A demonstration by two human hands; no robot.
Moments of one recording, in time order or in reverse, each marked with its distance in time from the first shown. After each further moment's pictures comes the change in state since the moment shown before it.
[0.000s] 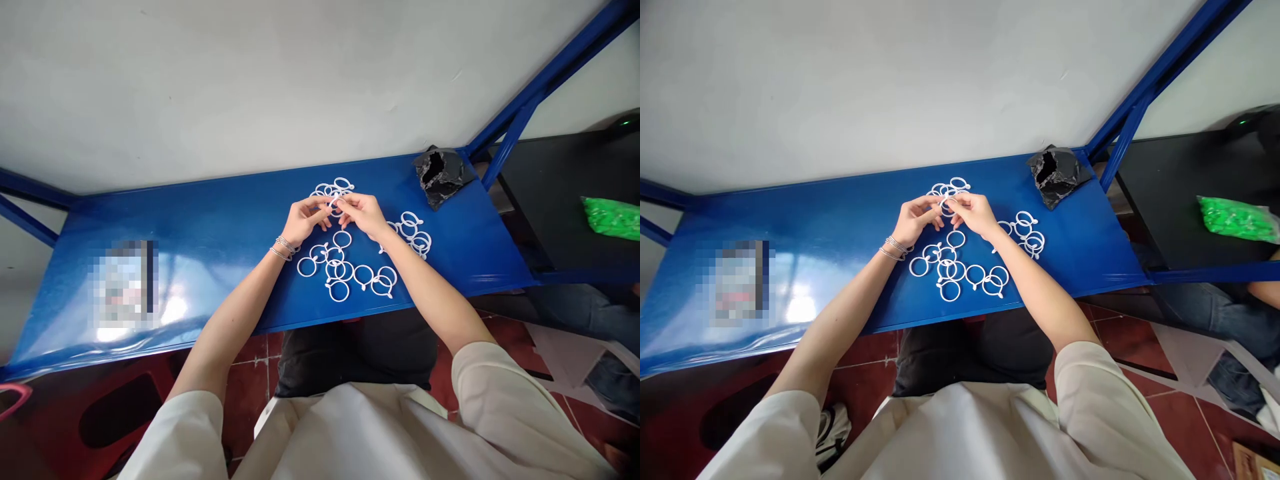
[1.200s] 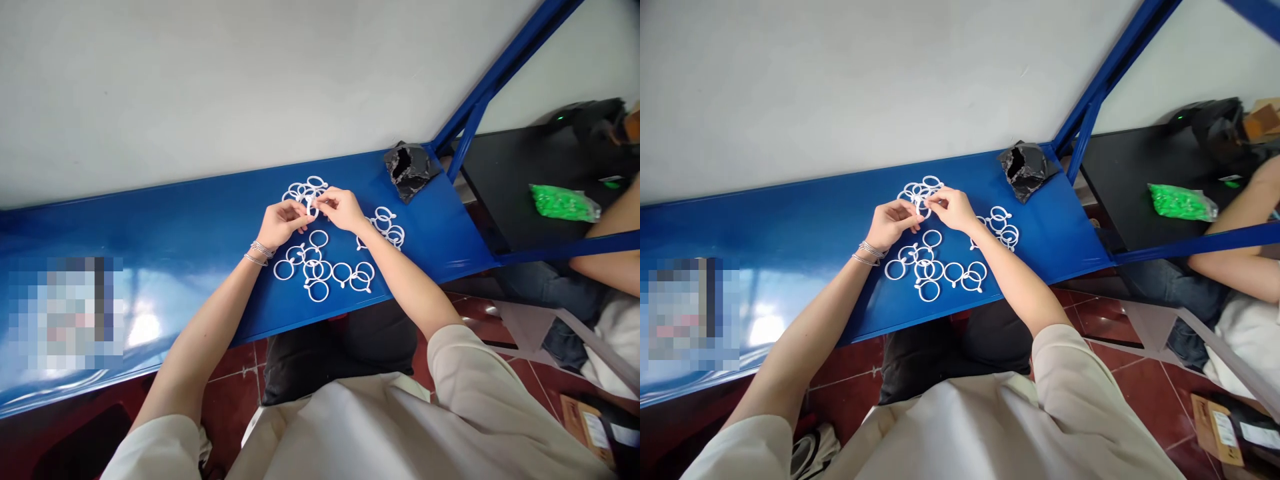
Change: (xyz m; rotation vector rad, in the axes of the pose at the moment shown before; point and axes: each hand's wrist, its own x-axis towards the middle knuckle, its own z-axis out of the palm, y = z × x) left_hand -0.003 0.006 0.007 0.041 -0.004 -0.053; right_hand 0.013 0.016 -0.020 -0.539 0.038 -0.289
